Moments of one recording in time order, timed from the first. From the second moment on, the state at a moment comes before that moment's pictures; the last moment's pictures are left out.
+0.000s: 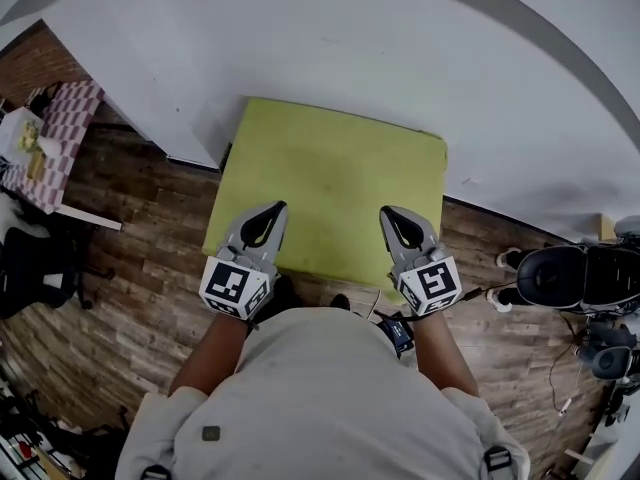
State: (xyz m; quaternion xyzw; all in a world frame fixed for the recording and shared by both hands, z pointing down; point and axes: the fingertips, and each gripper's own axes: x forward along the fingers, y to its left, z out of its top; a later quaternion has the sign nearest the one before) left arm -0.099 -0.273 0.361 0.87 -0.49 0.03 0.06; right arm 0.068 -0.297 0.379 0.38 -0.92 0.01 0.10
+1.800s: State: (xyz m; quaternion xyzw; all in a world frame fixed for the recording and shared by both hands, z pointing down) left arm -0.180 -0.360 0.738 0.80 -0.38 0.38 0.25; right arm 0.141 -0.342 0.743 0.40 -0.77 0.28 0.41
